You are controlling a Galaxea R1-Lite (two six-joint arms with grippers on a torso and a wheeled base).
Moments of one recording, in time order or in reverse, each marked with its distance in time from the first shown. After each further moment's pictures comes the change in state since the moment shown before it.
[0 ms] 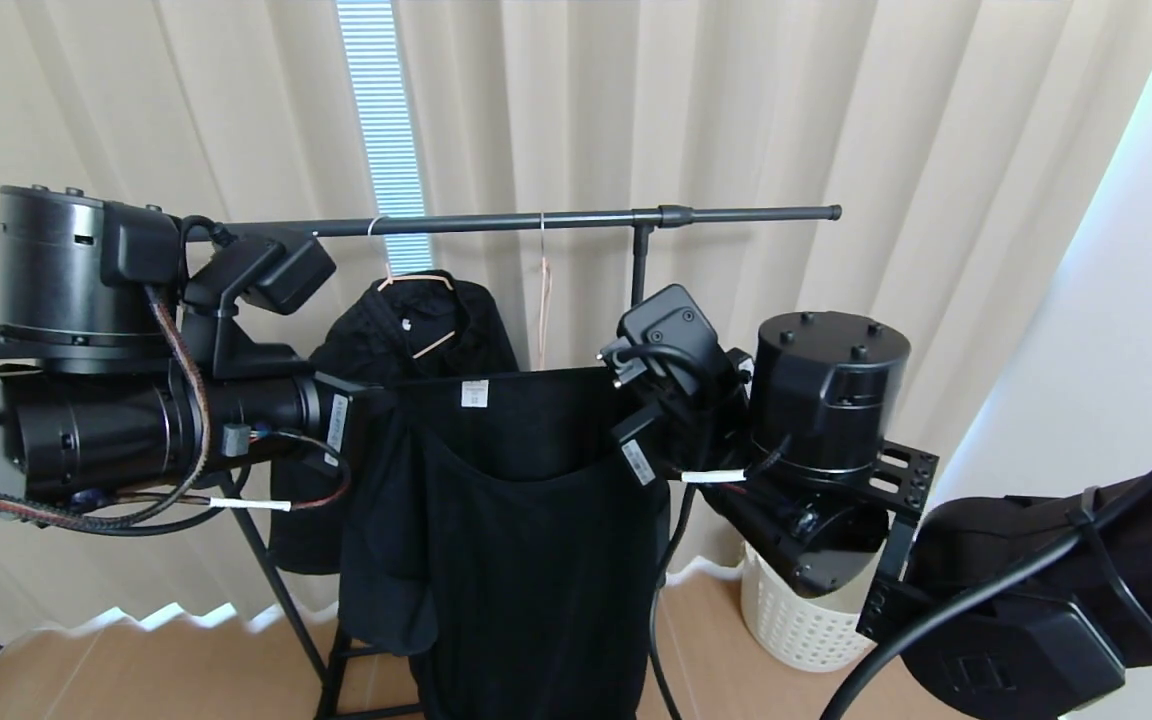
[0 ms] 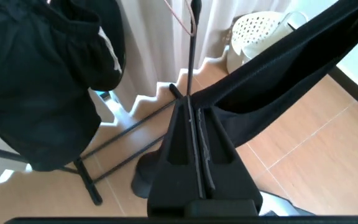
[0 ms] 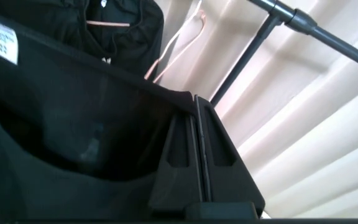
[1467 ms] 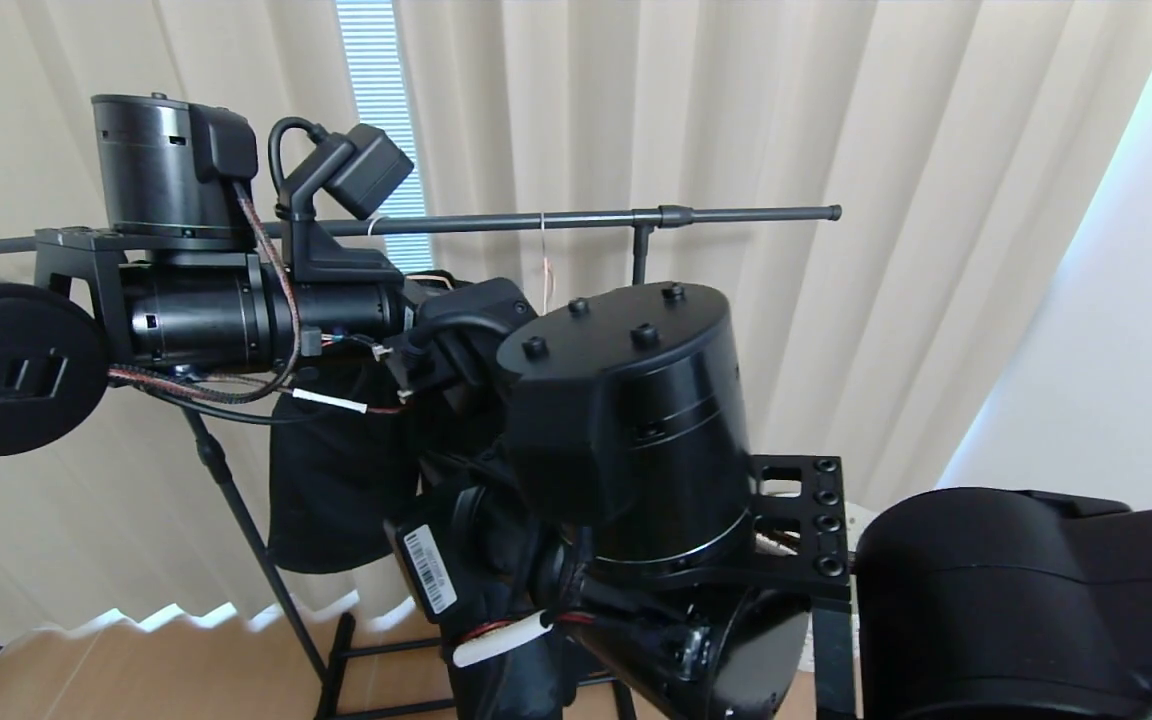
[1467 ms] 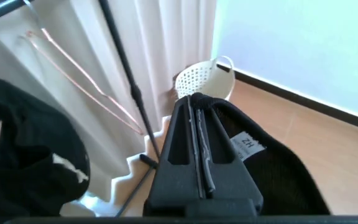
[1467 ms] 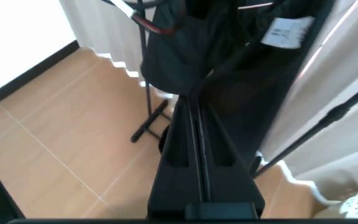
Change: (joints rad) left arm 0.004 0.185 -0.246 -0.125 -0.494 0.096; right arm 0.322 0.025 -0.361 0.543 0.095 0.503
